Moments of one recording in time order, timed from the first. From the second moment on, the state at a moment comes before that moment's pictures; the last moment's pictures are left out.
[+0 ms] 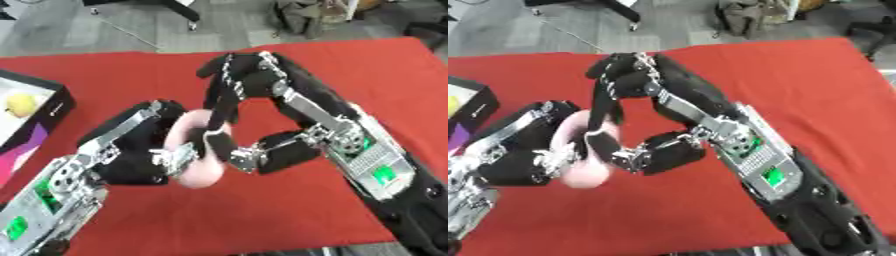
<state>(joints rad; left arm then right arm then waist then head) -0.47 0.48 -0.57 -1.99 0.46 0.23 -0.11 -0.60 -0.34 0.49 -1.91 0.28 -0.54 0.14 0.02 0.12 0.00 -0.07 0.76</state>
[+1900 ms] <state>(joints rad) -0.41 0.80 -0.15 -1.37 0.16 0.50 0.61 -0.47 -0.38 0.36 -1.98 0.44 -0.66 -0.01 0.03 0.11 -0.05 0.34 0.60</state>
